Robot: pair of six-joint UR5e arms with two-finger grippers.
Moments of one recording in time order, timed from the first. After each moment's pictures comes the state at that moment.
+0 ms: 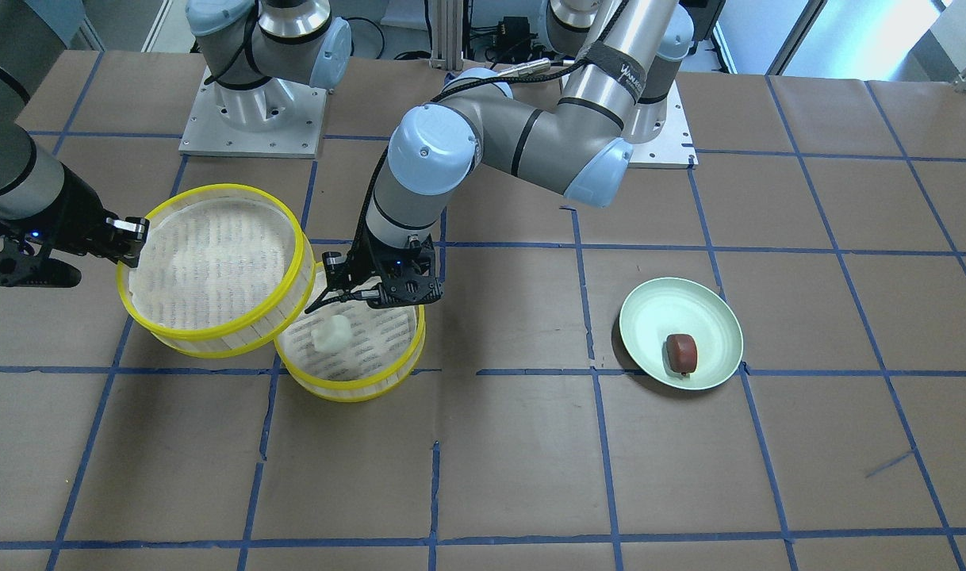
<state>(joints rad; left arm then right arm) -2.03 -1.98 -1.69 -0.89 1.27 -0.79 1.29 -1.48 1.74 -1.67 -1.62 -0.27</state>
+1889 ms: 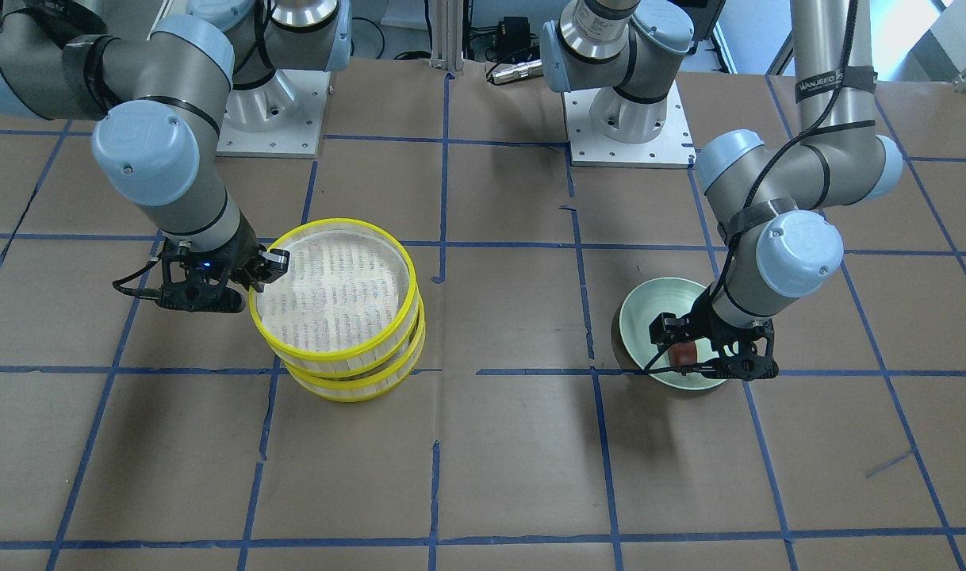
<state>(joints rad) -1.36 -1.90 -1.91 -1.01 1.63 0.22 1.56 -1.41 1.86 -1.88 -1.60 0.02</state>
